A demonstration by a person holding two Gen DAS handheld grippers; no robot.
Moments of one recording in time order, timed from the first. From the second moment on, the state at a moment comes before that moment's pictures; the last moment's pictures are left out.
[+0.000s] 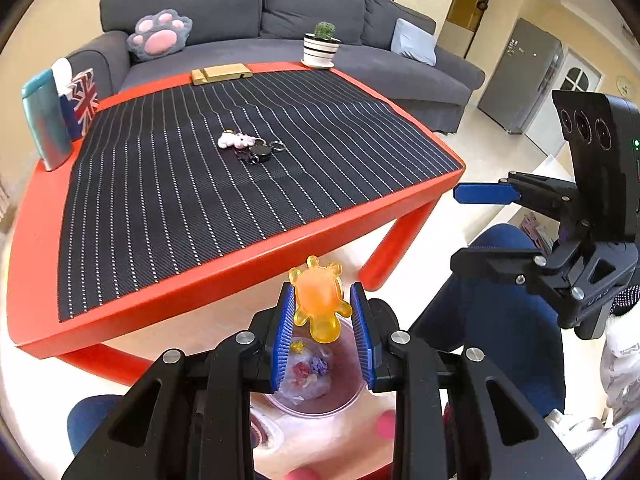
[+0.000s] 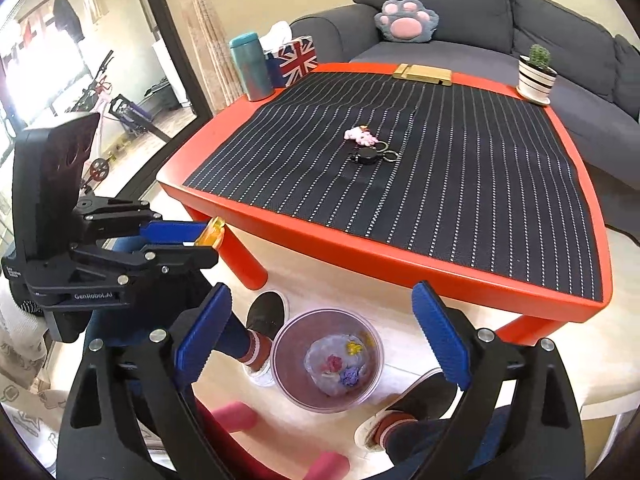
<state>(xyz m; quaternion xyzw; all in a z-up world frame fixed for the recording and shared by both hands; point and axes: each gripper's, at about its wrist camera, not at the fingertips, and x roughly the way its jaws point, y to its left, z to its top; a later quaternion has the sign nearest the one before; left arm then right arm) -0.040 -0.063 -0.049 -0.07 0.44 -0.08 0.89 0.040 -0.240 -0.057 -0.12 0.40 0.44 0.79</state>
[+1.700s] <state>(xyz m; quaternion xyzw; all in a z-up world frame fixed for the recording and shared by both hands) -0.036 -0.050 -0.034 -0.10 0.42 -0.06 0.90 0.049 -0.255 -0.042 -0.10 0.40 0.43 0.80</state>
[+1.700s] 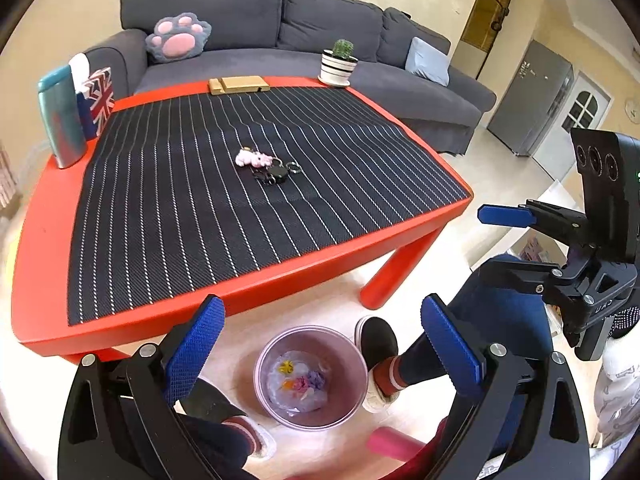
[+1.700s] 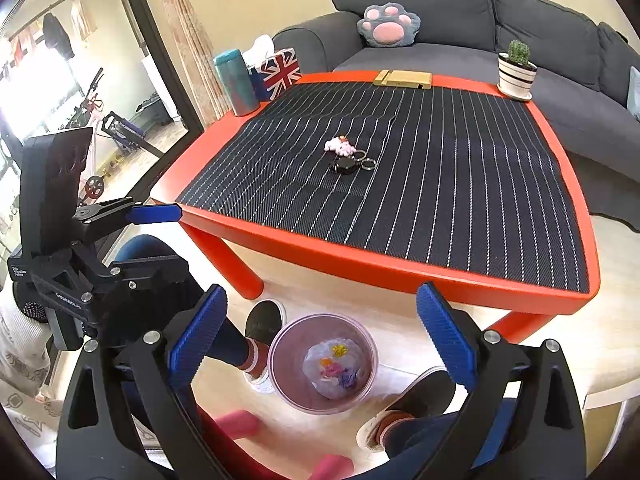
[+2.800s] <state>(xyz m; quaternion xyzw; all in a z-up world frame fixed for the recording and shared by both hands) 0.038 0.033 0.003 -0.11 0.41 -0.01 0.91 0.147 -0.142 -0.027 -0.22 0.40 0.46 0.76</state>
